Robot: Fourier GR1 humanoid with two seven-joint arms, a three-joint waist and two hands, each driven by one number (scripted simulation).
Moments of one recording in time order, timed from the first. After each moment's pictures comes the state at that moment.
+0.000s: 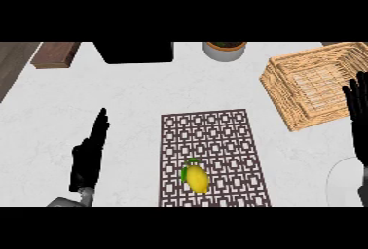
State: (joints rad) left arm -0.04 0.28 -0.33 -1.49 0.09 0.45 0.09; right arm -0.09 -0.48 -0.01 -1.58 -0.32 -0.22 -0.12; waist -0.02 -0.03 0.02
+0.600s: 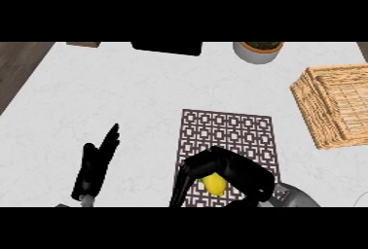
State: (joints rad) left arm -0.01 0.30 -0.37 -1.44 0.18 0.31 0.20; right arm -0.34 -0.29 0.64 -1.75 -0.28 0.23 -0.11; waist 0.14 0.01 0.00
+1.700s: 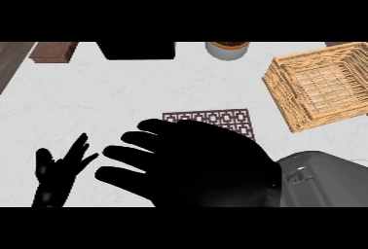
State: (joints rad) left arm 0.11 0.41 -0.22 -1.46 0.31 0.20 0.20; right arm -1.00 -0.39 0.66 -1.93 0.09 0.62 0.47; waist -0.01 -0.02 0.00
